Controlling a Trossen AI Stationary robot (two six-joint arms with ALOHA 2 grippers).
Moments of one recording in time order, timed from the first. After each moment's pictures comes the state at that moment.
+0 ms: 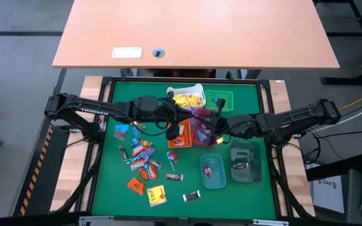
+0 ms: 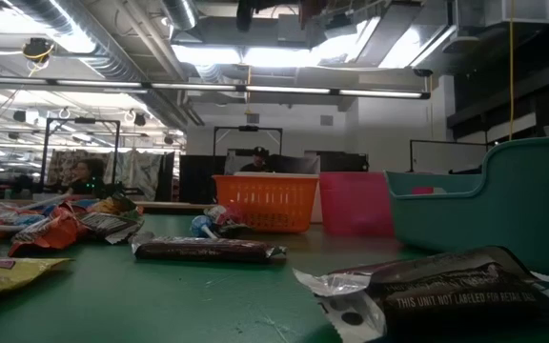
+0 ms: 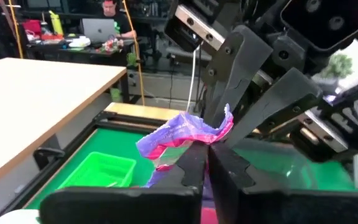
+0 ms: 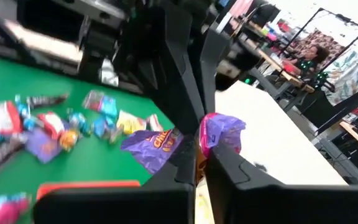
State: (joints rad) left arm 0.01 1.44 1.11 0.20 -0.16 -0.07; right arm 0.23 1.31 1.07 -0.06 0.59 -0.35
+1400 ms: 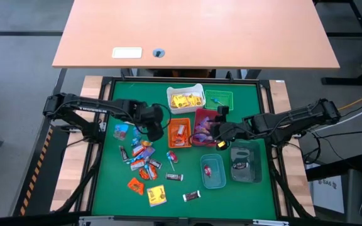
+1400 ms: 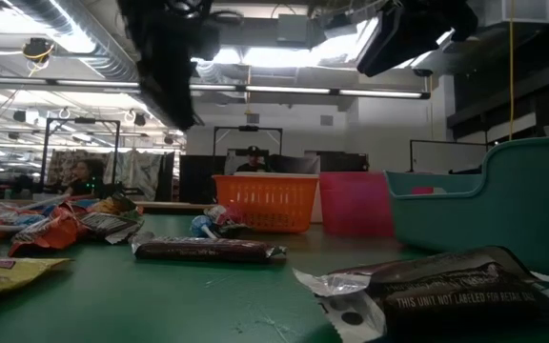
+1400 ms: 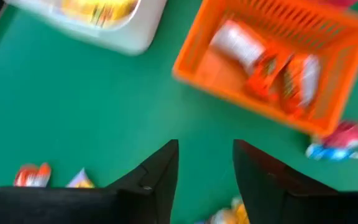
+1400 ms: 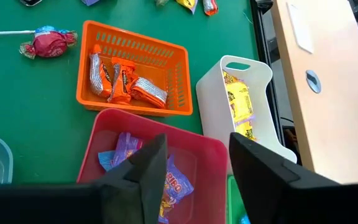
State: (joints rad) left arm 0.05 1.43 1.11 -0.85 -0.23 -0.43; right arm 0.23 1.31 1.07 -0.59 0.50 -0.19
